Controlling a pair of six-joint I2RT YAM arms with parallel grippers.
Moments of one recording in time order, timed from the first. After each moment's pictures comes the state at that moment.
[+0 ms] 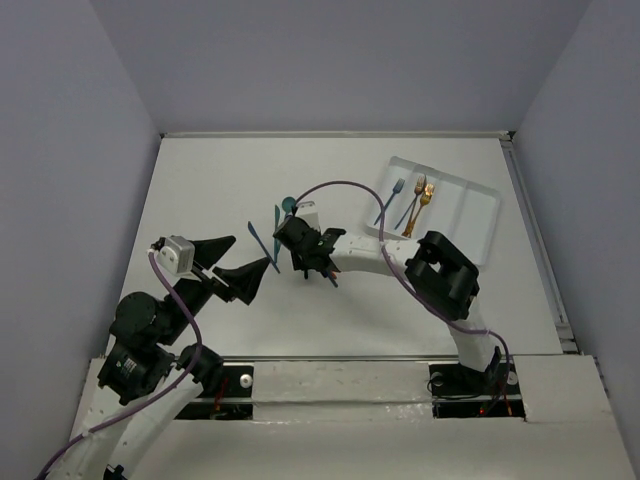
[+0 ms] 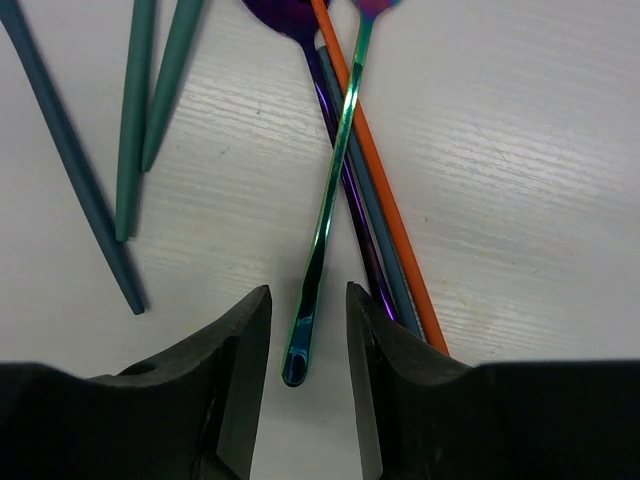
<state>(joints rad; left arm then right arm) -0.58 0.25 0.68 -0.27 0.08 -0.28 1.00 2.09 1.53 -0.41 0.46 0.66</state>
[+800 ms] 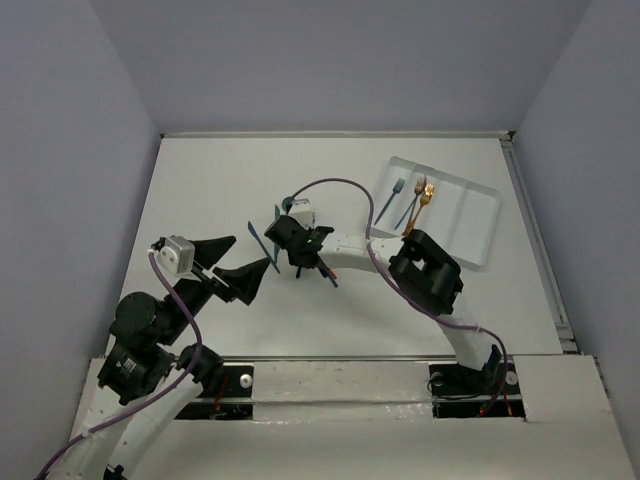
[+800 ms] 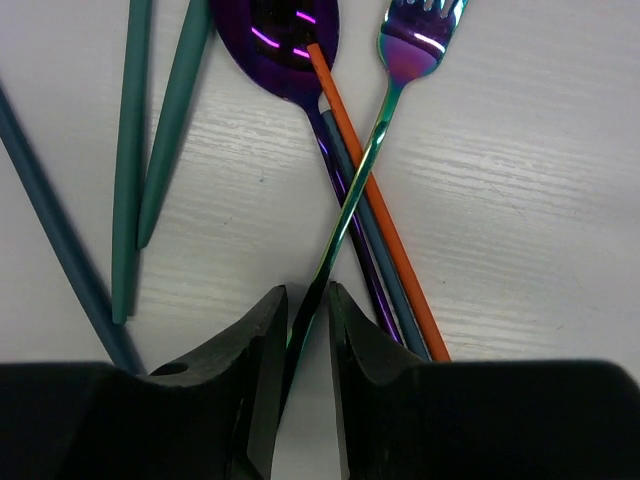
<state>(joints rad) -0.58 0.24 0.68 -0.27 0.08 -0.28 0.99 2.21 1.65 -0.43 0.53 0.68</state>
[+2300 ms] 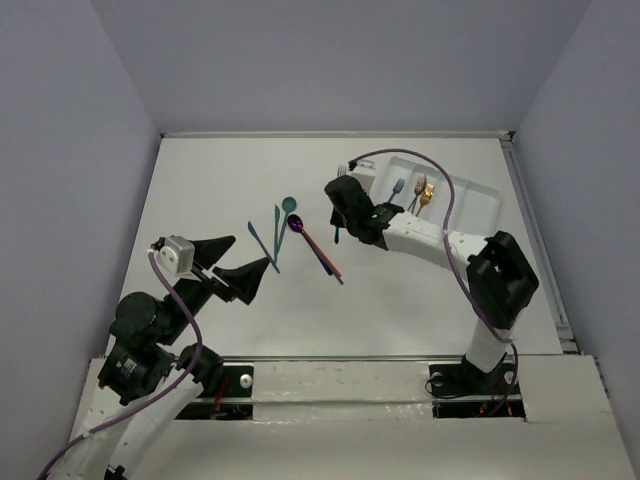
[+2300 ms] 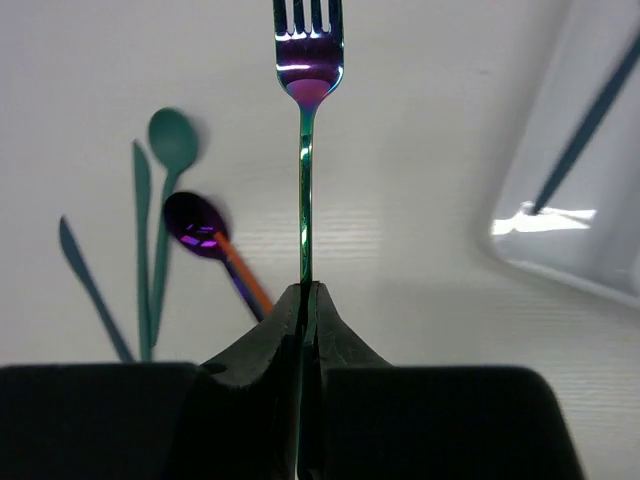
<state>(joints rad) -0.57 0.24 0.68 -0.27 0.09 -0.28 0.82 1.80 1.37 -0.25 0.53 0.71</state>
